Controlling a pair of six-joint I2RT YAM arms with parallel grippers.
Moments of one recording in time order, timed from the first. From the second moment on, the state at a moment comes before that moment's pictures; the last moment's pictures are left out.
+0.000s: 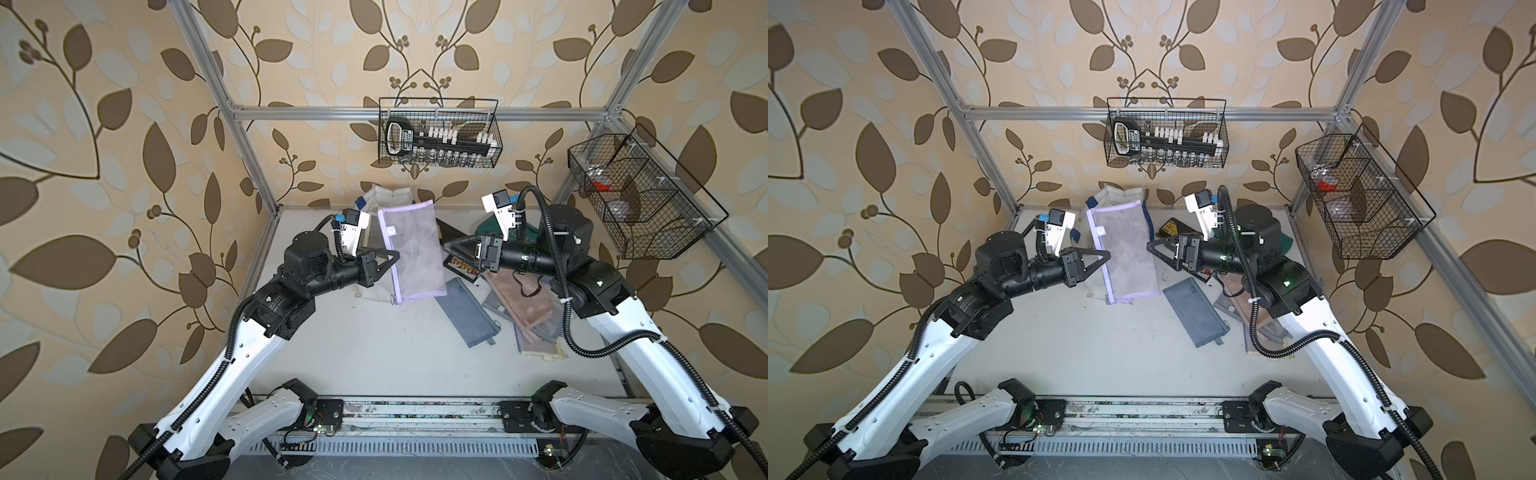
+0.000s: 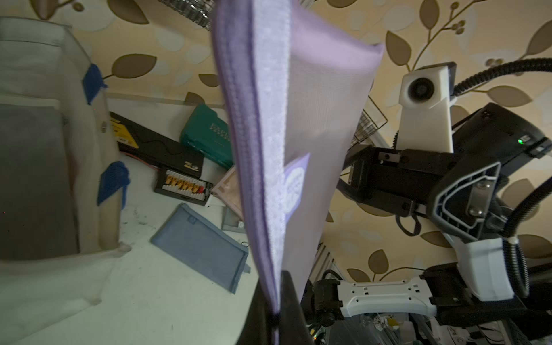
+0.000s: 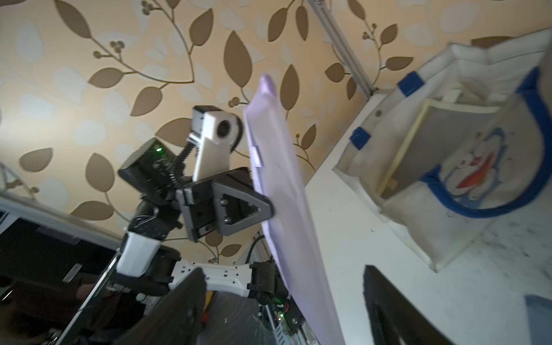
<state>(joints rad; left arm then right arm) -0.51 0.98 1.25 -0.51 0.43 -0.59 0.45 1.13 1.42 -0.56 -0.58 0.62</state>
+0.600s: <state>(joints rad) -0.33 1.59 1.84 -0.82 0.02 -0.23 0.35 1.19 1.19 -0.90 -0.33 0.44</state>
